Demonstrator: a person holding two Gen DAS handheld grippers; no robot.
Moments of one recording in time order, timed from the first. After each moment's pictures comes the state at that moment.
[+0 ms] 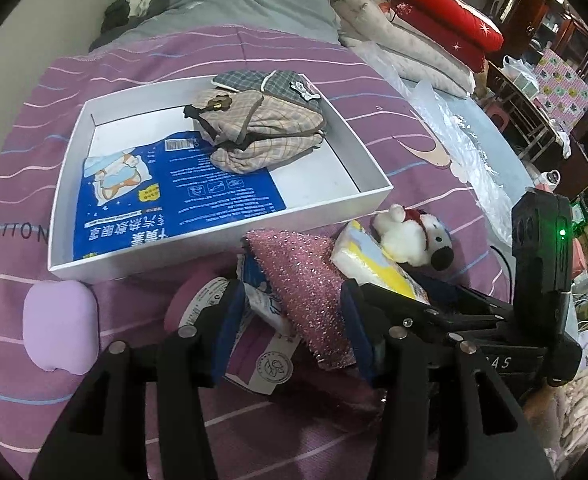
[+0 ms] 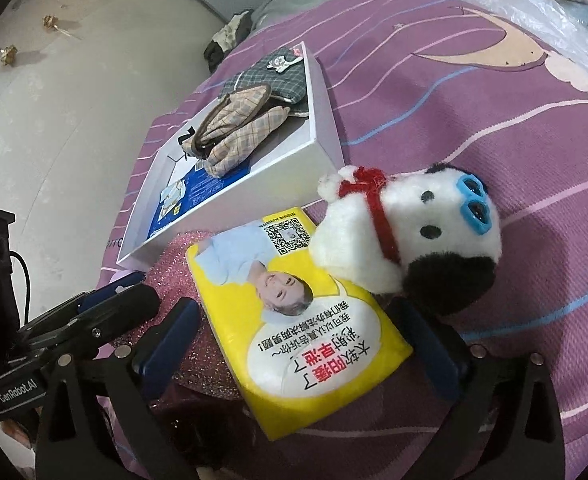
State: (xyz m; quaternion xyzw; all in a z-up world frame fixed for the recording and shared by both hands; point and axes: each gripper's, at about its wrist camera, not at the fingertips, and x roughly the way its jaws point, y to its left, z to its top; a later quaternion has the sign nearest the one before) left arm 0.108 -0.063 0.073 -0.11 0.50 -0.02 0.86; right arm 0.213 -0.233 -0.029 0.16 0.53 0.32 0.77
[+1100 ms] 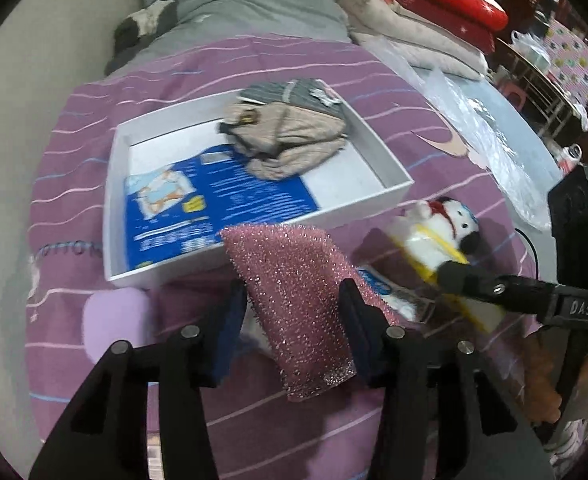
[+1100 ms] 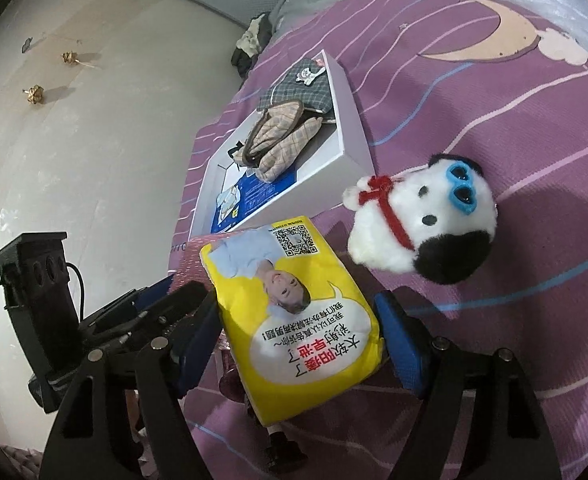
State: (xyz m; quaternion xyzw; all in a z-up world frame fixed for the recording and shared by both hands) left arm 0.099 -0.050 0.094 -0.04 0.51 0.02 0.86; right arm 0.208 -0.262 -0.007 0.24 0.54 0.38 0.71
